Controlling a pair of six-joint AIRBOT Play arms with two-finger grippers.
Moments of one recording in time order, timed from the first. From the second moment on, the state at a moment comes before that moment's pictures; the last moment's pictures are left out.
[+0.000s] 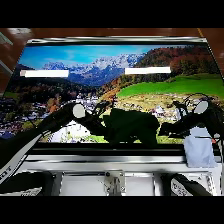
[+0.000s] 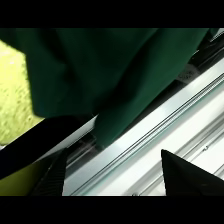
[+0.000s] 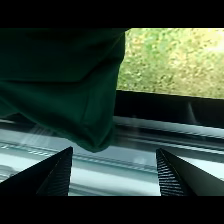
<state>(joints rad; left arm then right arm) -0.69 -1.43 1.07 0.95 -1.05 -1.50 -0.16 -1.16 0.81 -1.28 1.41 1.38</state>
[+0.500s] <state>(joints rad) -0.77 -1.56 1.06 0.93 -0.84 -1.56 -0.16 -1.22 0.76 -1.15 1.36 1.34</state>
